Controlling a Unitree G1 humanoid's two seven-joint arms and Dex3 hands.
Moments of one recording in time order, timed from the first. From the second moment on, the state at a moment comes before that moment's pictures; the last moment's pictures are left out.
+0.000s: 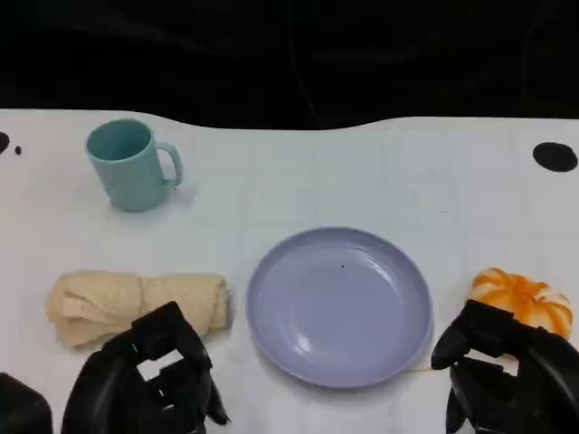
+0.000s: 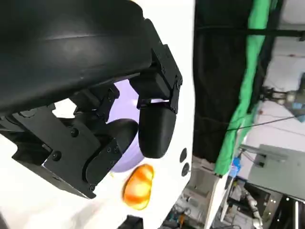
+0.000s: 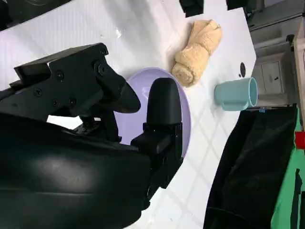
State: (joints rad) left arm 0.36 0.03 -0.01 -0.39 -0.31 0.12 -0.20; right arm 0.32 -0.19 0.05 -0.54 0.20 0.41 0.26
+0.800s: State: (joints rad) left arm 0.28 0.31 0.03 -0.42 0.54 -0.10 -0.11; right arm 0.32 -0.18 0.08 -0.54 0.19 0.41 0.24
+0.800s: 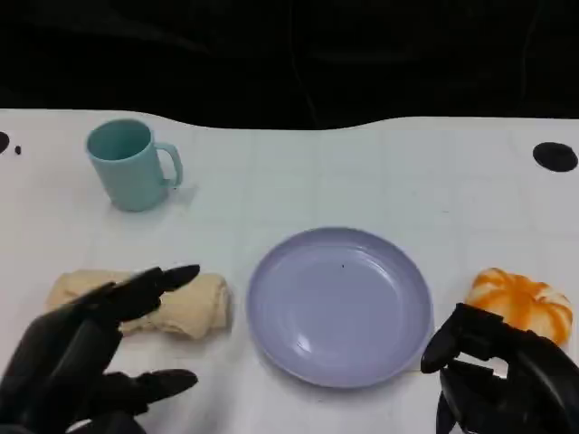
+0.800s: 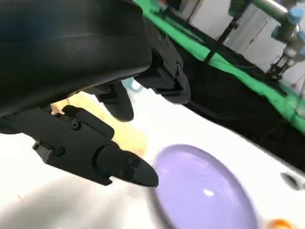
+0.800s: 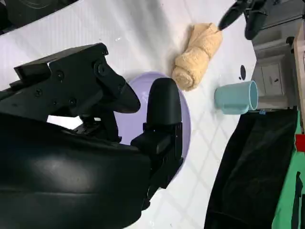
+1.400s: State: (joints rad) left arm 0.03 0.46 -0.08 -0.24 0.94 0.03 -0.17; right arm 0.34 -0.19 0.08 -0.57 0.17 0.42 0.25
